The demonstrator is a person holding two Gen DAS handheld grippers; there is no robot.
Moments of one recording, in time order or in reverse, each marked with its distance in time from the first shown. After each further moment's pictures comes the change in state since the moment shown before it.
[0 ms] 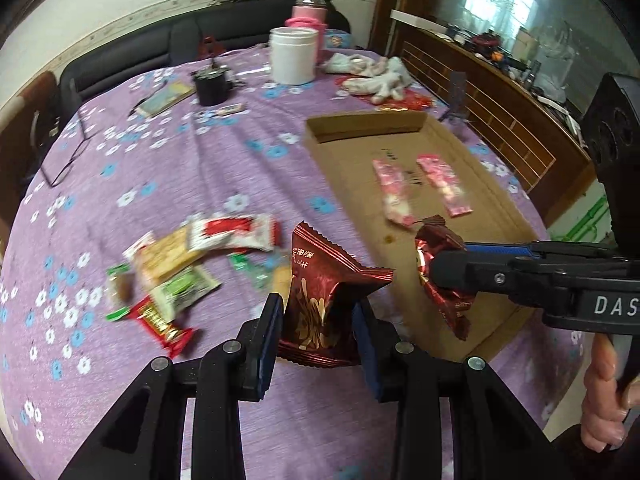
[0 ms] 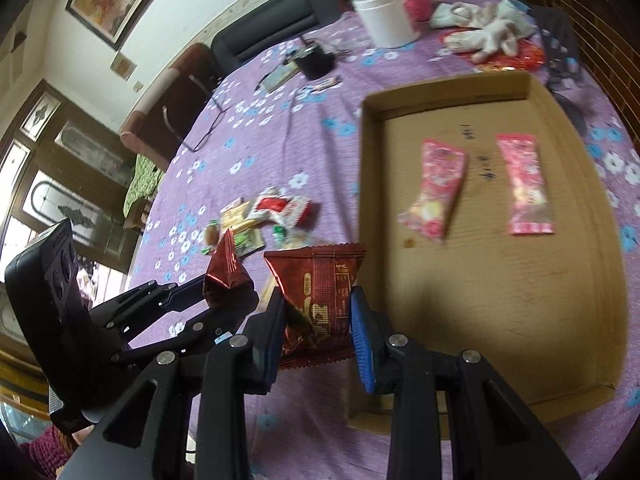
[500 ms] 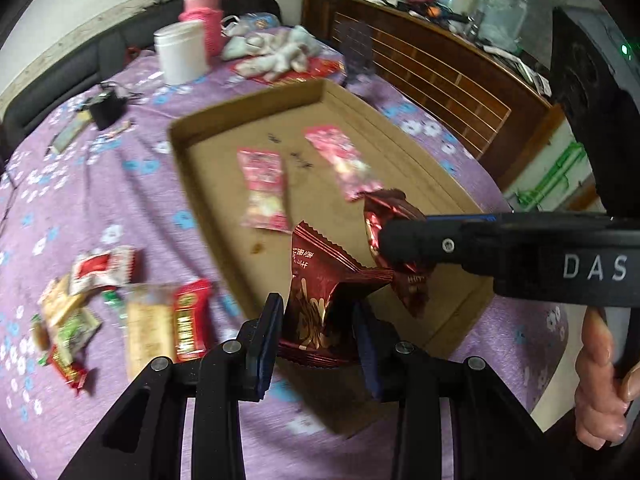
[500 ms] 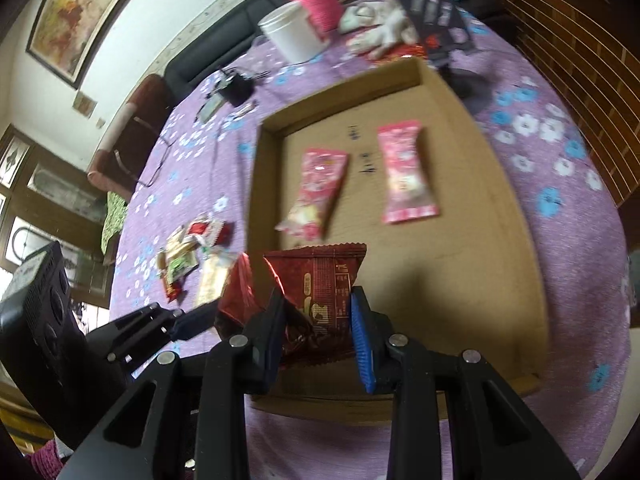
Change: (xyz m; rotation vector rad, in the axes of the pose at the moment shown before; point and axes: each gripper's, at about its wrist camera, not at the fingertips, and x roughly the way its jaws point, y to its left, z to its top) left arm 0.043 -0.097 0.013 0.168 0.081 -0.108; right arm -0.030 -0.078 -0.005 0.150 -0.030 -0.085
